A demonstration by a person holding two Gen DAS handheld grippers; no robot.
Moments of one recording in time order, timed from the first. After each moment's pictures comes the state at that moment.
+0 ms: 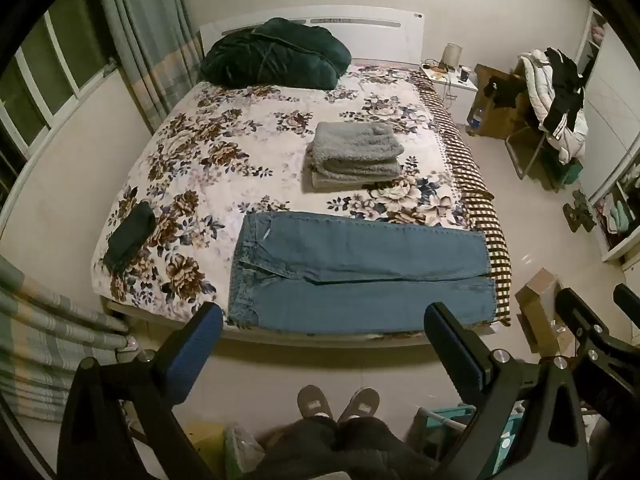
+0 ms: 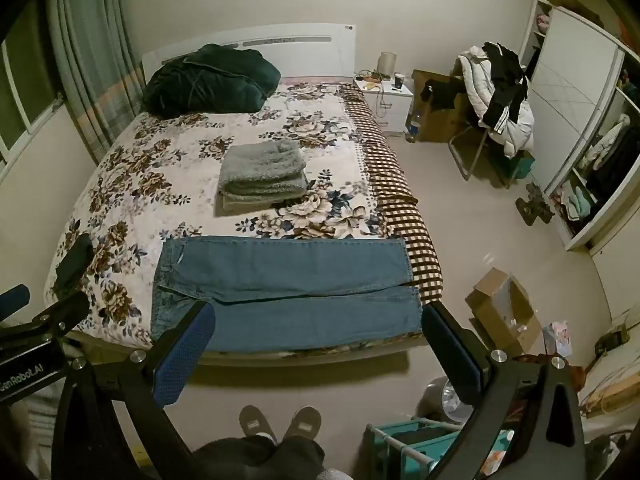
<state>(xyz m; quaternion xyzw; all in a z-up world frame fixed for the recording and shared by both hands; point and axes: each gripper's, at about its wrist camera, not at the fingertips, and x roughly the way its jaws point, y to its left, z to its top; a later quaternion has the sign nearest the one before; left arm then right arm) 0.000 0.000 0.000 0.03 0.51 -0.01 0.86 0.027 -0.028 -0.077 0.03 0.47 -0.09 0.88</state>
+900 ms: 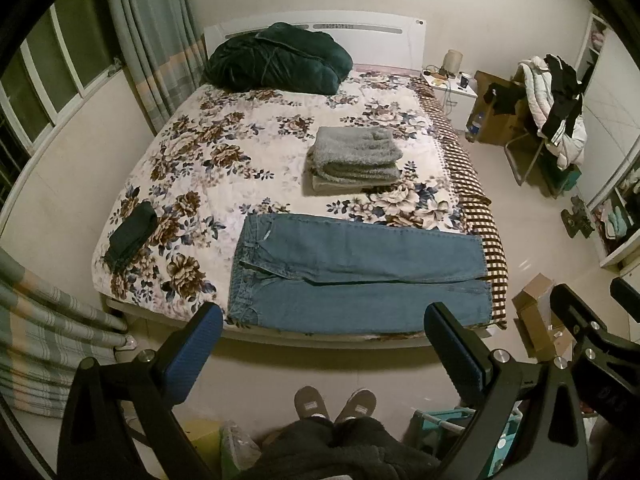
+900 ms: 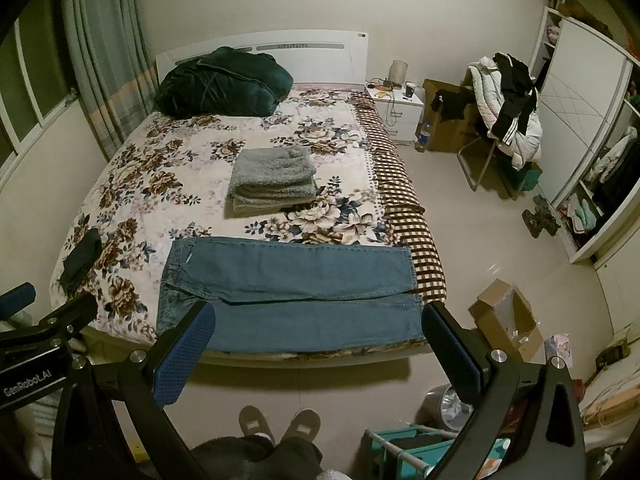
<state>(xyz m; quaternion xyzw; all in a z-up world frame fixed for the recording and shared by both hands) -0.004 0.002 -0.002 0.02 0.50 -0.02 0.86 0.018 -0.020 -0.063 0.01 0.47 -0.08 0.88</state>
